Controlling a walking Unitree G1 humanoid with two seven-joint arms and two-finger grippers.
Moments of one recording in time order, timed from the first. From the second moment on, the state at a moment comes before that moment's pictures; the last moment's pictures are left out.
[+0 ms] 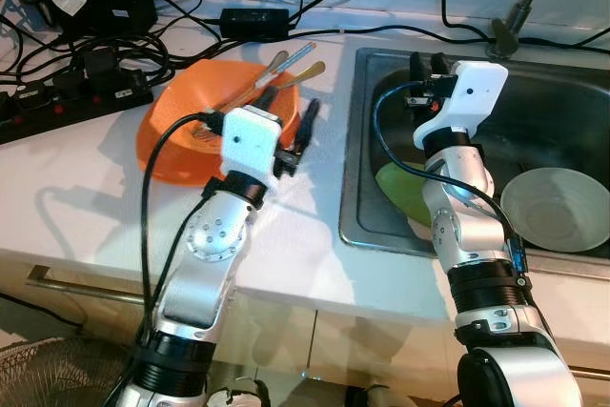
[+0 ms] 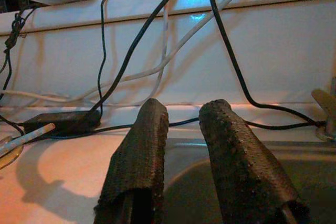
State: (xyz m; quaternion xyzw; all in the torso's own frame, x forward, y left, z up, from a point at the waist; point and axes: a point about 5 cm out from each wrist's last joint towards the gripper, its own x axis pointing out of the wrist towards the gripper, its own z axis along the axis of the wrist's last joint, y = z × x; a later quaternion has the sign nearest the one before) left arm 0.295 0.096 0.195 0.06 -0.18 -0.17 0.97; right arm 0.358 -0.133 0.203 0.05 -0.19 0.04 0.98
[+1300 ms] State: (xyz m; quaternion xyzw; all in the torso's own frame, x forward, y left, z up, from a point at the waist) left arm 0.288 0.143 0.185 0.13 -0.13 -0.12 0.98; right arm 0.358 -0.130 0.200 0.05 -0.18 0.04 0.98
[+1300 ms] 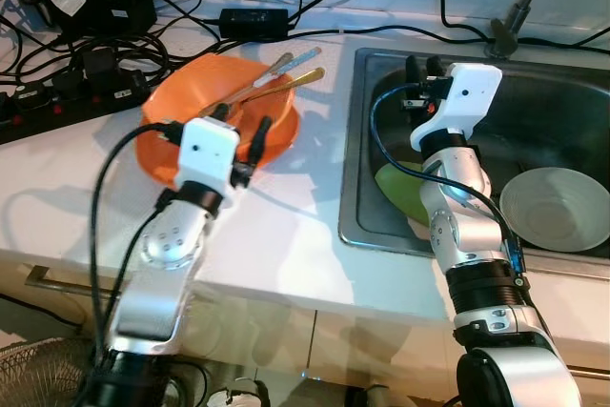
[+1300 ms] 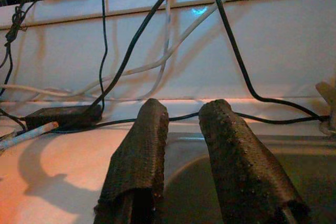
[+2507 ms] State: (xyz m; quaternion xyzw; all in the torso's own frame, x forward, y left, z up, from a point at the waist) left arm 0.274 0.194 0.223 0.17 -0.17 -0.02 0.97; right arm 0.361 -0.132 0.196 0.05 -0.17 0.04 0.98
